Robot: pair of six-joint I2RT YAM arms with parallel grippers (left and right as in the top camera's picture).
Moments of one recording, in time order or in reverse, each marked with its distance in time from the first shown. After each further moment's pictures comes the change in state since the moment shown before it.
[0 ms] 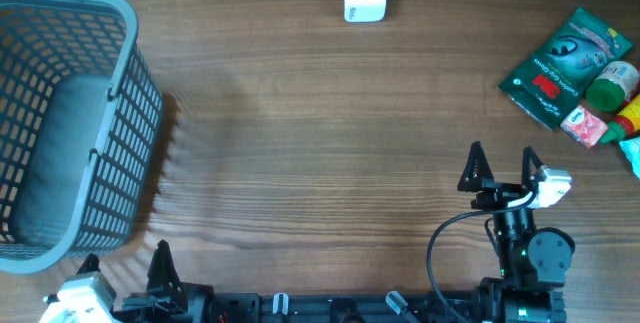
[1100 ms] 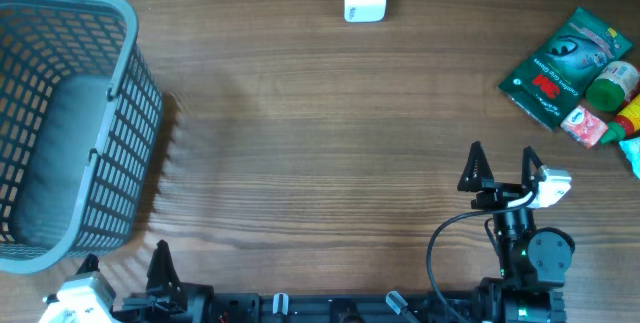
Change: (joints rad) left arm -0.002 0.000 0.000 0.000 -0.005 0.000; right arm 0.000 0.000 0.000 0.000 0.000 0.000
